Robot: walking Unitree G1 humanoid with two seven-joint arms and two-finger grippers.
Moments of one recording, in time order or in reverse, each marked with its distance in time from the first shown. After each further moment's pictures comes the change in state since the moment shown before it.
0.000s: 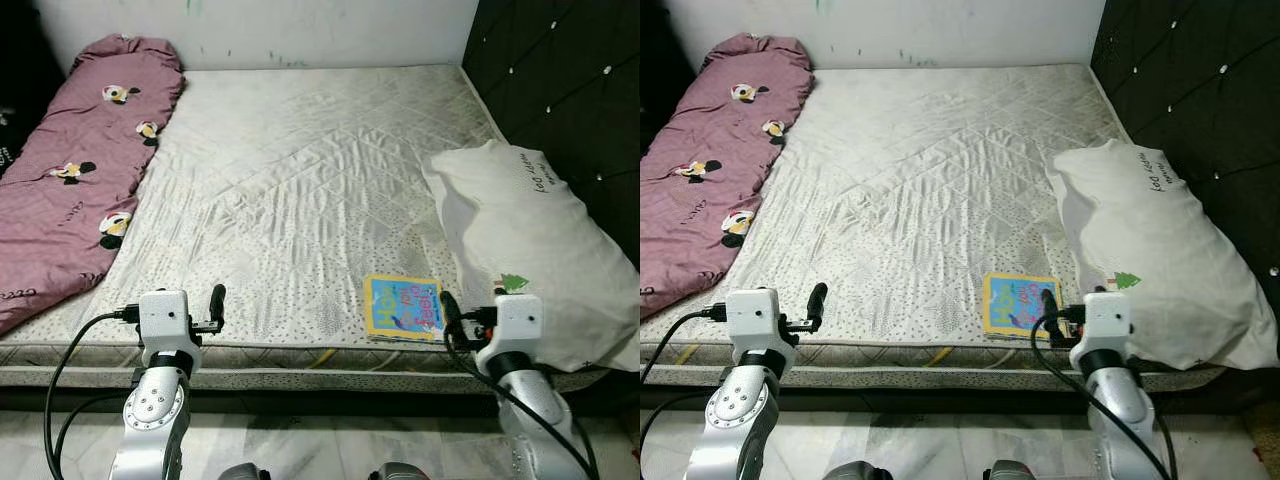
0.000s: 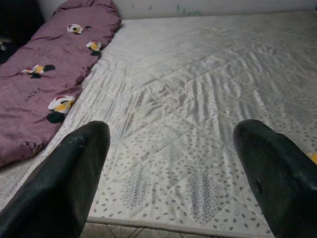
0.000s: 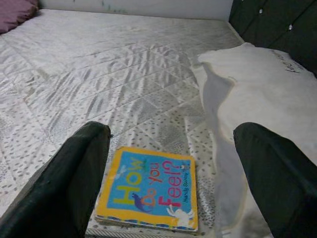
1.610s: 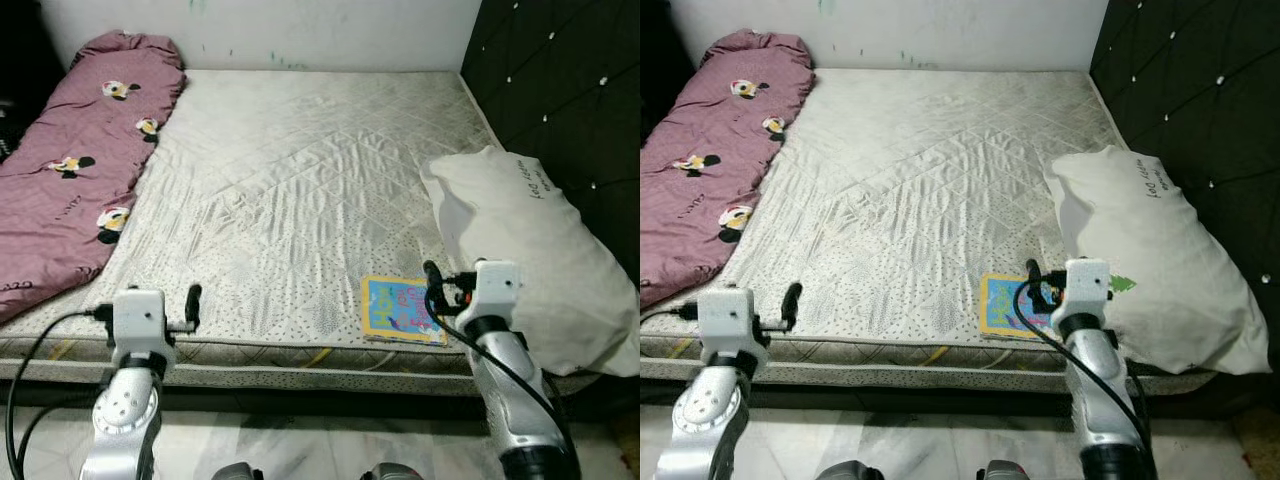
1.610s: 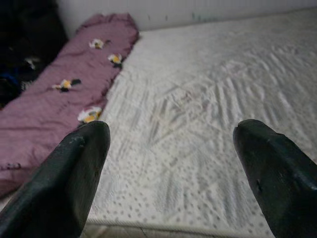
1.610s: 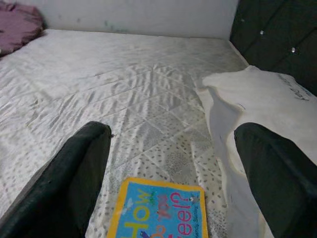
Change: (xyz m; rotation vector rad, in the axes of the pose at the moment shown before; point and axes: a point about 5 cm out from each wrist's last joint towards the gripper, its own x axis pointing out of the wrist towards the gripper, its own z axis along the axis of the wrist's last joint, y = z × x) left arm -0.002 0.025 0.016 0.108 -0.042 0.040; right arm 0.041 0.016 0.027 0.032 -0.058 -0.021
